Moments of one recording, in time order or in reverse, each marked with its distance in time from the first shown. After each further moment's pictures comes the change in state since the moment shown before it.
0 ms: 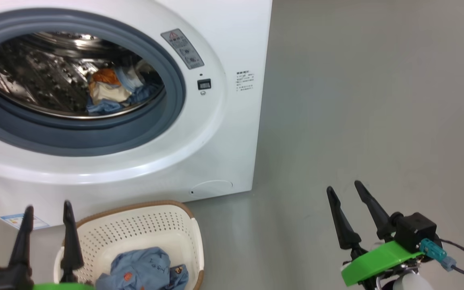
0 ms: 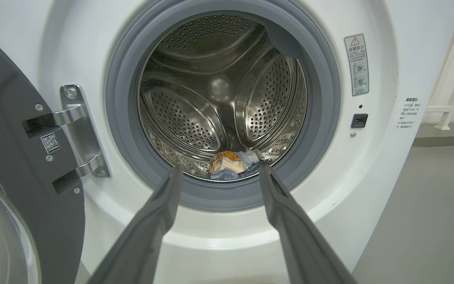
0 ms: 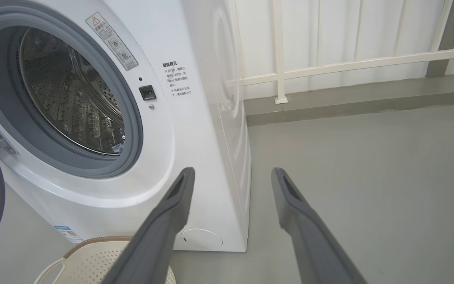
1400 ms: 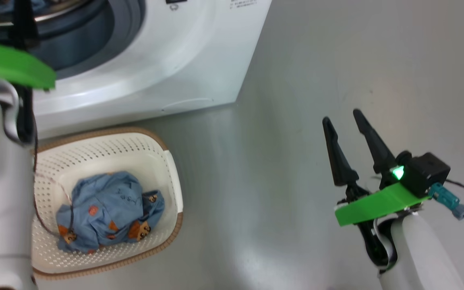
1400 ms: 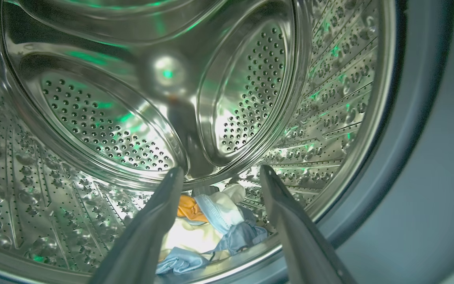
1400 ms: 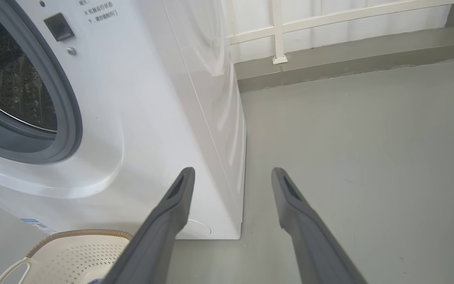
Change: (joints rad) left arm -0.988 0.140 -0.160 0.650 -0.093 -0.057 0.000; right arm -0.218 -0.001 0.022 -0.048 0.042 0.000 0.000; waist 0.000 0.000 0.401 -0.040
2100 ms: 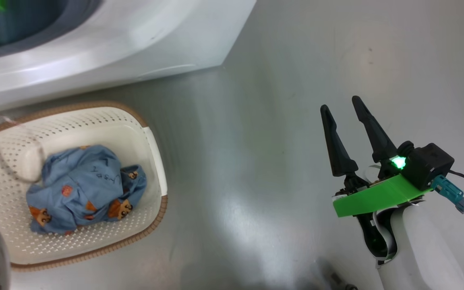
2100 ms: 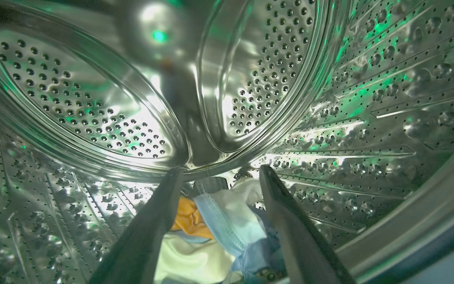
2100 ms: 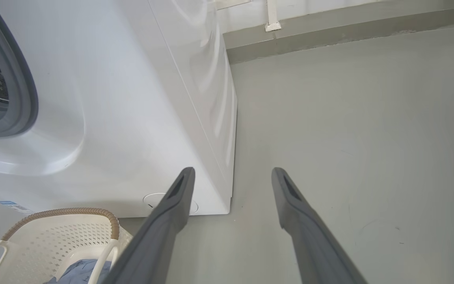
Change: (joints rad) left arm -0.318 0.040 -0.024 0.243 0.034 0.009 0.000; right arm -0.028 0.001 0.013 -0.033 0.005 0.000 0.000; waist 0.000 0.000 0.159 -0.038
